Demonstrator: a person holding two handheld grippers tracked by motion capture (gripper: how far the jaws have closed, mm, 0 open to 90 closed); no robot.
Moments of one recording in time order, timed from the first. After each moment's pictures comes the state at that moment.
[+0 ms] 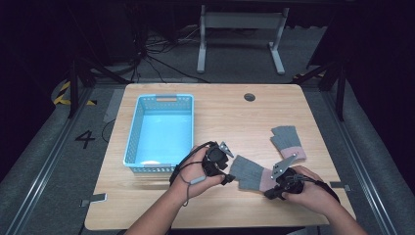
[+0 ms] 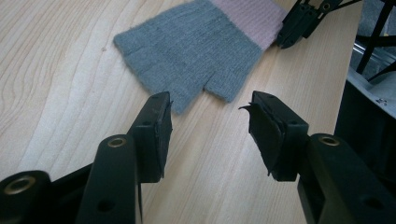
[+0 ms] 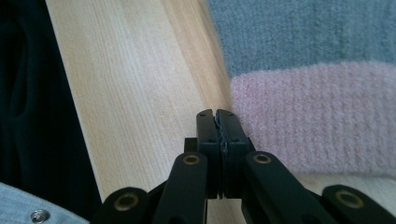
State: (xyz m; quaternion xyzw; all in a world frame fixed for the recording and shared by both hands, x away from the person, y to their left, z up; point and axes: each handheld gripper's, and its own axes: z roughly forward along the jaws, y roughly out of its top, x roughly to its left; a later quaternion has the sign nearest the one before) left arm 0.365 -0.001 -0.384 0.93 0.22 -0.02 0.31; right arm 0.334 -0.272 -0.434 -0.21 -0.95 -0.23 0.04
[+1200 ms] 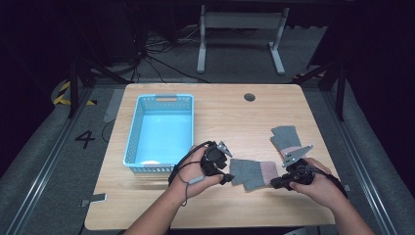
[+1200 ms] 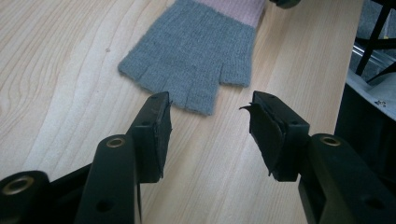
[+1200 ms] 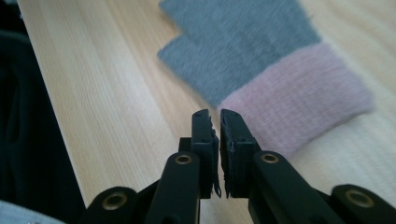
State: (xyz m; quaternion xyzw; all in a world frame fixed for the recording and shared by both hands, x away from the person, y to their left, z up) left arm 0.365 0.003 -0.383 0.92 0.22 -0.02 0.32; right arm 0.346 -0.297 -0.414 -0.27 -0.92 -0.28 0.00
